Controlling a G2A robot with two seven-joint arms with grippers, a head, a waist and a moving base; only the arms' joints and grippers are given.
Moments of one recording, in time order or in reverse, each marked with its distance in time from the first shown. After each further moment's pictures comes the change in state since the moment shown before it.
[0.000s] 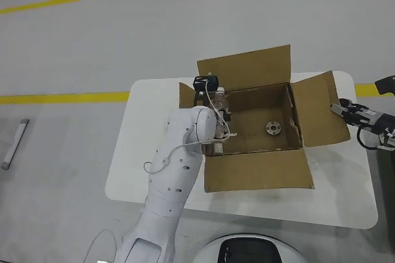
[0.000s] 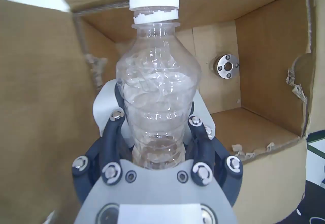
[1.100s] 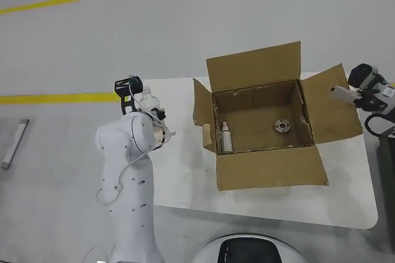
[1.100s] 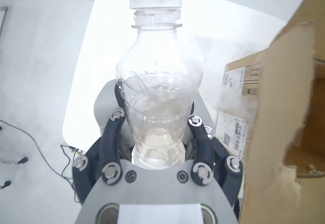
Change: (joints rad) left arm 0.110 0.069 -0.308 -0.236 0.296 -0.045 -0.112; right arm -0.037 0.008 0.064 -0.323 -0.055 -0.082 -0.149
